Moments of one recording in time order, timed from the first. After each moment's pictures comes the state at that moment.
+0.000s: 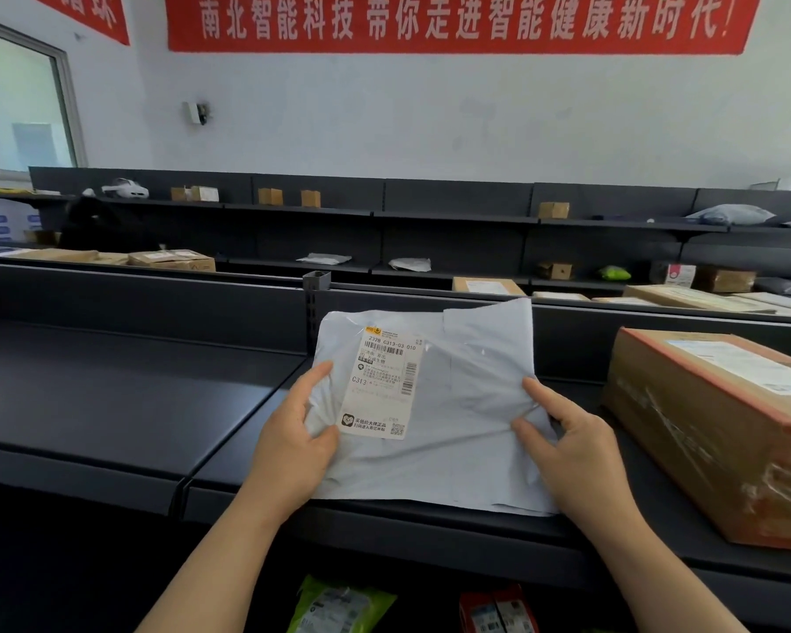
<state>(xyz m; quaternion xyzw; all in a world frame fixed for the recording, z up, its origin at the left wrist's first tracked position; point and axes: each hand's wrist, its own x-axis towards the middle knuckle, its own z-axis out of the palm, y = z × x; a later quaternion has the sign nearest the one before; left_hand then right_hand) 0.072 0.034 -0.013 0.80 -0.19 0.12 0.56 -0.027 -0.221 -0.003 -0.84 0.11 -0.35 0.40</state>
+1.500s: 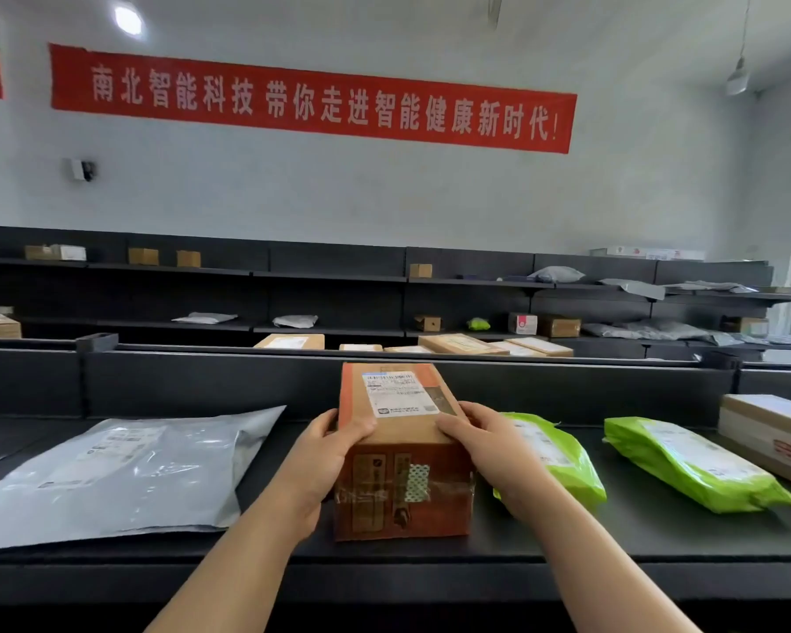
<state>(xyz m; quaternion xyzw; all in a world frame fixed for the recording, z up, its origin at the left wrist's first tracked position) -0.092 -0.267 0.051 0.68 -0.19 -0.13 0.70 -0.183 -0.438 0.068 -0.77 0.15 -0.22 0.57</state>
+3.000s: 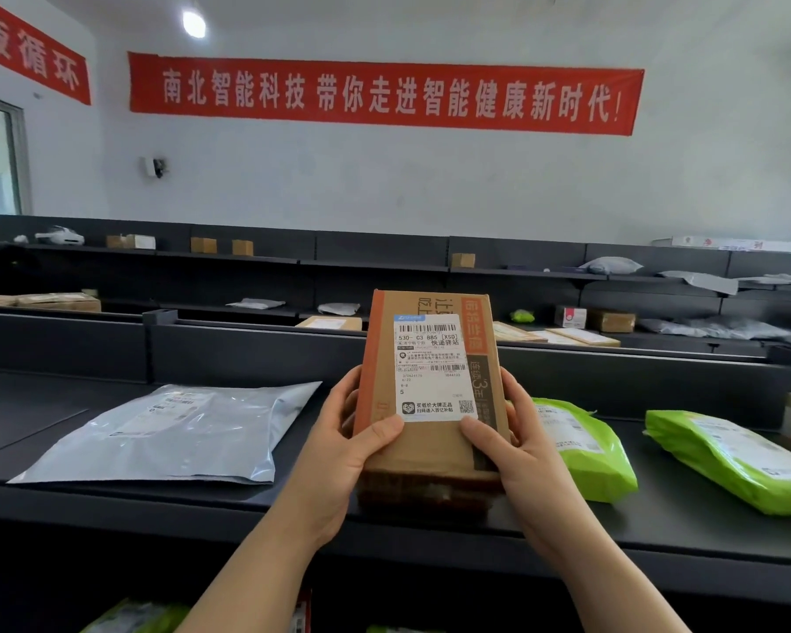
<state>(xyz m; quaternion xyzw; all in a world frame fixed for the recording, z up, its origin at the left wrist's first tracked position) -0.130 -0.249 0.033 0.57 -0.28 -0.05 0.77 -0.209 -0.426 0.033 -0.67 -0.05 -0.29 0.68</state>
